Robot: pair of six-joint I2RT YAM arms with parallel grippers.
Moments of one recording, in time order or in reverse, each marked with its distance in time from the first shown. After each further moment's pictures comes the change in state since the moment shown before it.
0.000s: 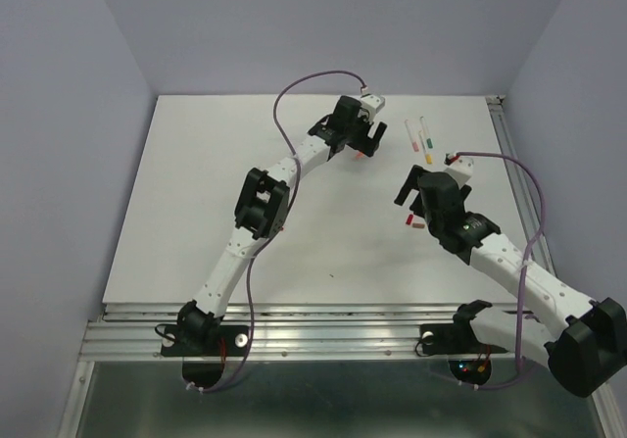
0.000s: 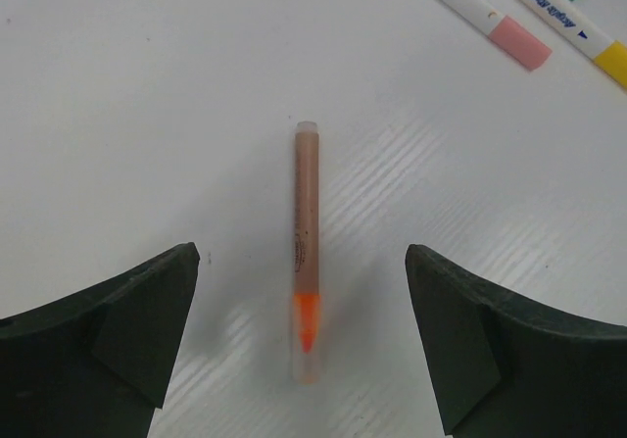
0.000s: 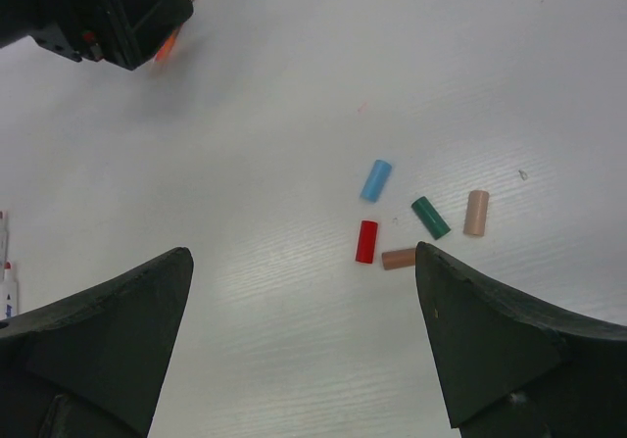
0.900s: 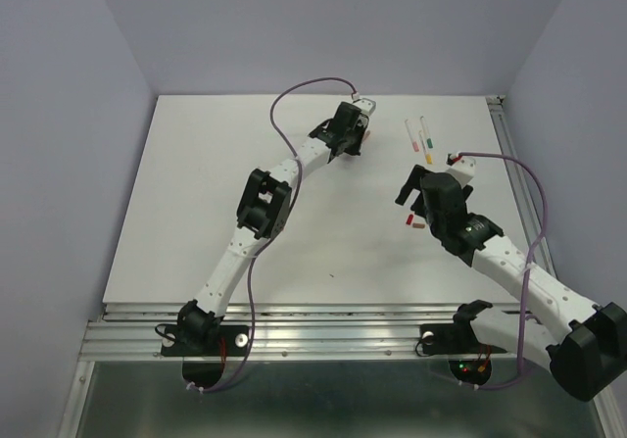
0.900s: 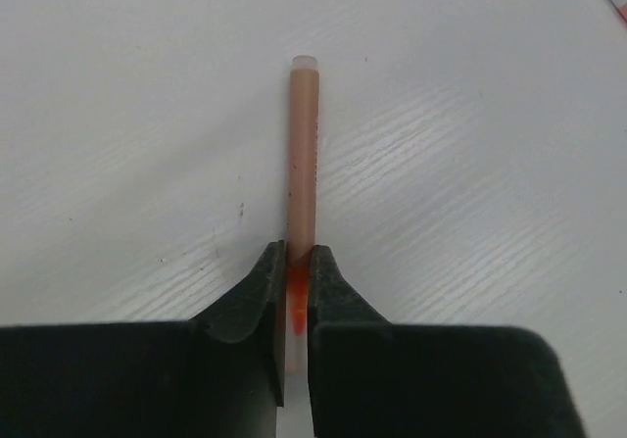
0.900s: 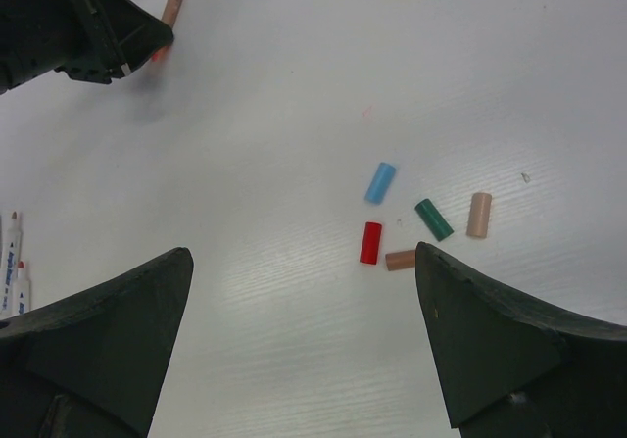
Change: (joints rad) left arm 0.002 0.058 0.016 -0.081 -0.118 -0.134; right arm 0.000 -0.023 -0.004 0.001 -0.005 -0.003
